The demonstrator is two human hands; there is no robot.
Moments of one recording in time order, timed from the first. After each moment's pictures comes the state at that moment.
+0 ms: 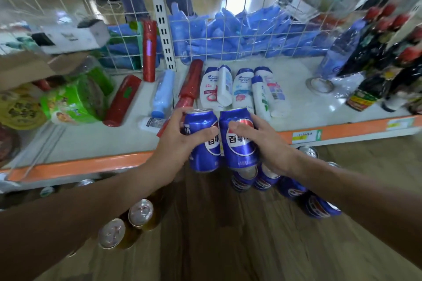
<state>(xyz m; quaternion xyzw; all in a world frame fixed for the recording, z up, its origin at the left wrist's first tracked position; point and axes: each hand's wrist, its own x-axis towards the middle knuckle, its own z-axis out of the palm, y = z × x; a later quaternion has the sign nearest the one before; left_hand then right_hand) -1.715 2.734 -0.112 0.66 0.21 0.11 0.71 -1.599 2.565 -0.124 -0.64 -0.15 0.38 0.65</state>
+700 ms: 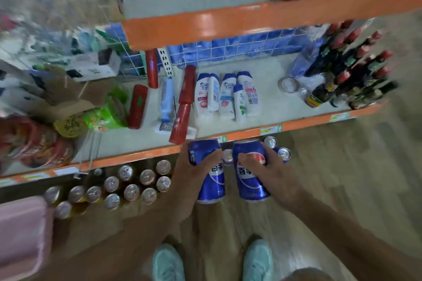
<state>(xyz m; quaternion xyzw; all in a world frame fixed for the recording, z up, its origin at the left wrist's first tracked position) -1.759 2.660 0.110 0.56 0.36 0.02 0.75 -1.670 2.495 0.105 -0.71 0.00 0.37 0.60</state>
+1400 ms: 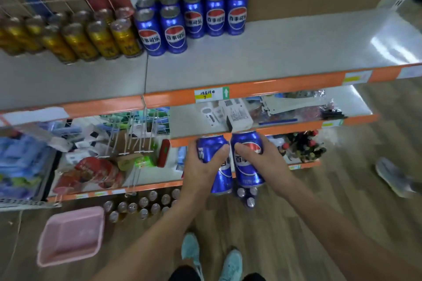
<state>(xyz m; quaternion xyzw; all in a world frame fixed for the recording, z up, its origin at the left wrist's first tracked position) -1.715 2.579 0.569 0.58 0.33 0.16 0.73 -1.614 2.450 0.565 -0.72 -0.10 0.31 0.61</state>
